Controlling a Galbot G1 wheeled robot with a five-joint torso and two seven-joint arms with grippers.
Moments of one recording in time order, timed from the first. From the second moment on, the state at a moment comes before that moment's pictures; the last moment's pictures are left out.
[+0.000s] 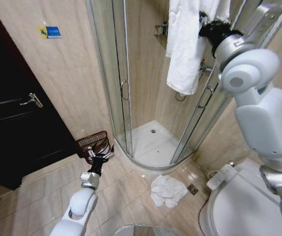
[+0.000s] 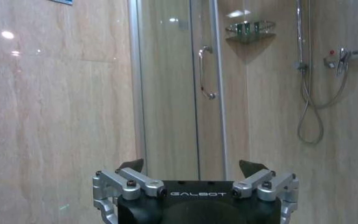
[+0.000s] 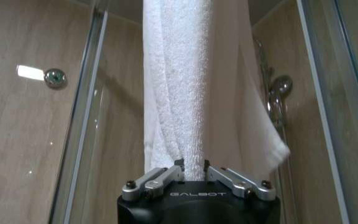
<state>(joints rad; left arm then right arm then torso) 1.52 -1.27 -0.51 -2.05 -0.18 -0.08 -0.10 0.01 0.86 0.05 1.96 1.05 -0.50 0.56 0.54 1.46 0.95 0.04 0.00</state>
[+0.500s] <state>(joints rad) 1.52 -1.27 -0.50 -2.05 -0.18 -0.08 -0.10 -0.24 0.77 0.15 2.07 1.07 -0.48 0.54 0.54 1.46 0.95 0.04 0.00</state>
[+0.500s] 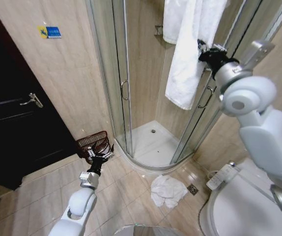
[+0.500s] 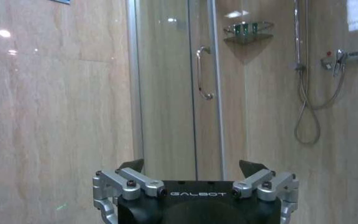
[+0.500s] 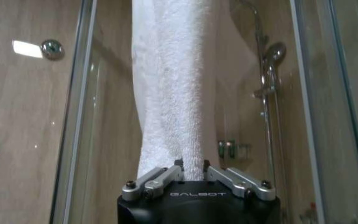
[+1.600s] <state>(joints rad) 1.51 -1.27 -0.48 -2.05 -0.18 -0.08 -0.08 -1.04 0.81 0.52 2.28 0.86 -0.40 0.41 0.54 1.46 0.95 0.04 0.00</state>
